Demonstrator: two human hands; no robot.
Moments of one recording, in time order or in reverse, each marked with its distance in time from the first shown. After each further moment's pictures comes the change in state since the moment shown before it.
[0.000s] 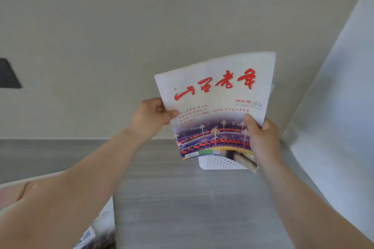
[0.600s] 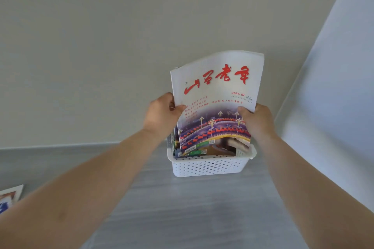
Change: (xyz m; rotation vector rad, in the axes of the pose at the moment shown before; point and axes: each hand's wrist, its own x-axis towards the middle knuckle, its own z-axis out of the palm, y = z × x) left_hand 0.060 -0.009 0.126 0.265 0.093 0.086; right_hand 0.122 0.067 -0.035 -0.375 -0.112 0.058
